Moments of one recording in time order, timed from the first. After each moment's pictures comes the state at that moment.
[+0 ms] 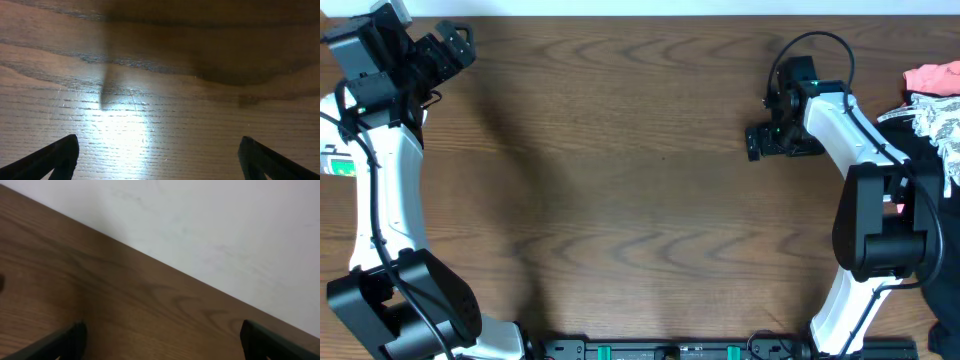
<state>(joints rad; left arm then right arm) 0.35 1.68 1.45 -0.29 0.44 -0.36 0.08 2.04 1.47 -0.90 0.03 0.02</state>
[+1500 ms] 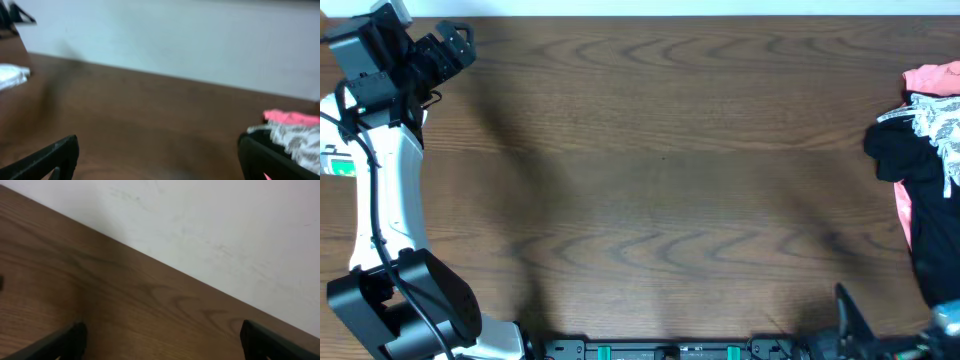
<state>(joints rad) 0.35 1.68 1.45 -0.29 0.44 -0.36 0.27 0.20 1.13 -1.12 0.03 0.02</state>
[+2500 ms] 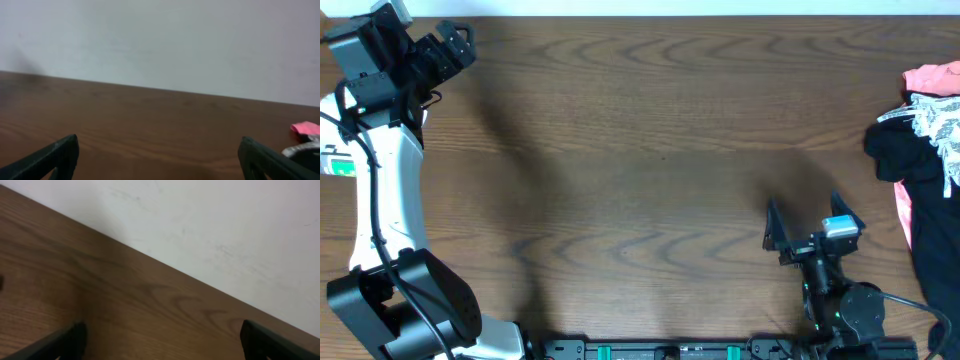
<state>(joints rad) 0.35 1.68 1.45 -0.29 0.44 -0.36 0.23 0.01 0.04 0.00 0.08 -0.01</state>
